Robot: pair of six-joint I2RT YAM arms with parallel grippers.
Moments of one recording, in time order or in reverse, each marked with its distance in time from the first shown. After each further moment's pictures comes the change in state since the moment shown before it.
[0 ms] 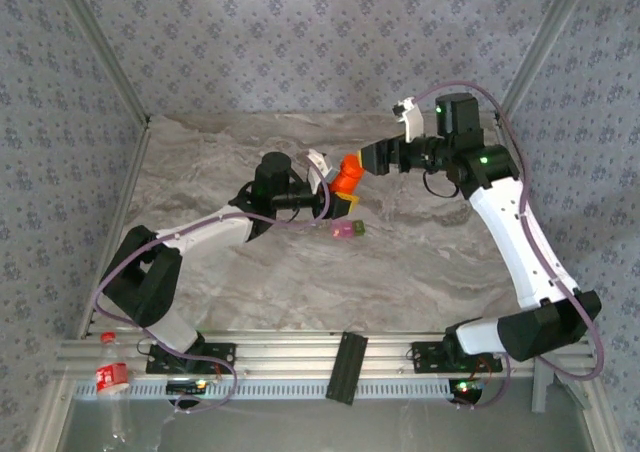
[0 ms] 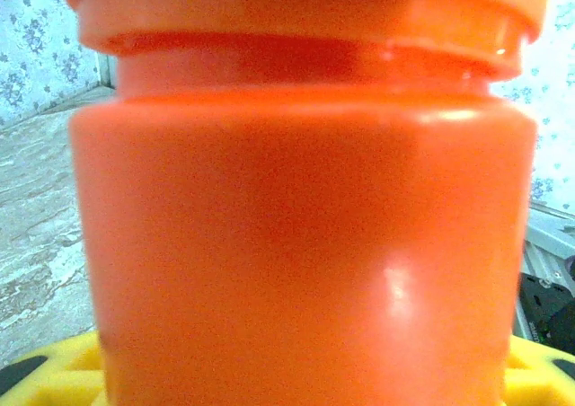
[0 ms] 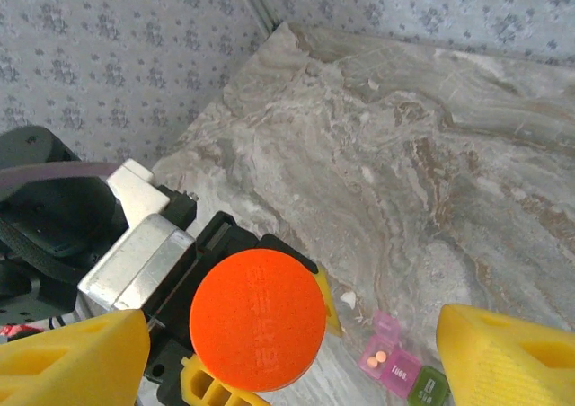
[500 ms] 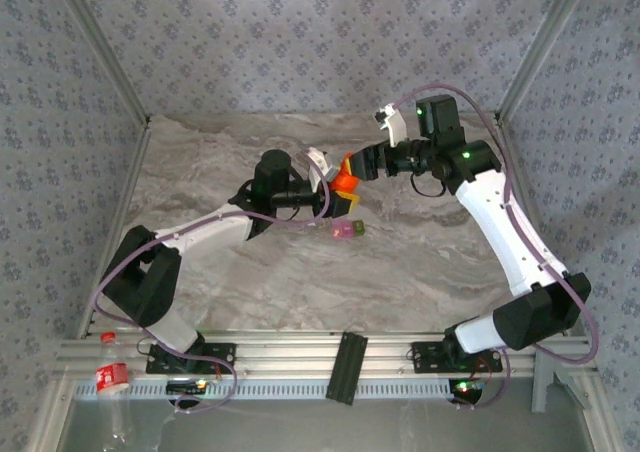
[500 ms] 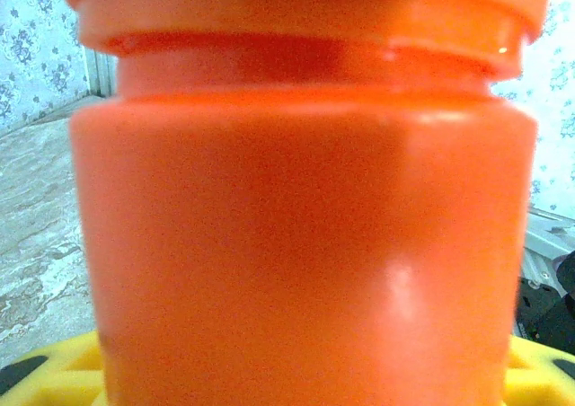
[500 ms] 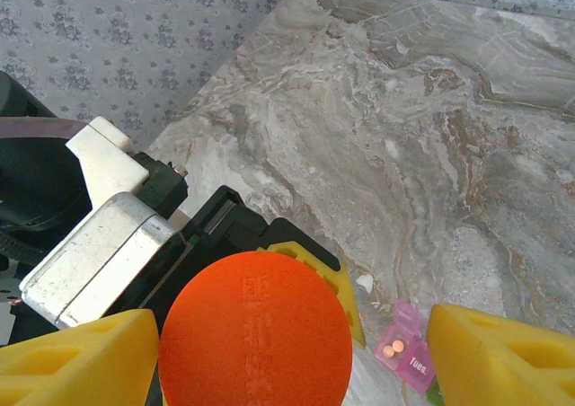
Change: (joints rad) left arm 0.000 0.000 0.014 -0.003 0.021 0.000; right arm 0.053 0.059 0.006 -0.012 -0.003 -0.026
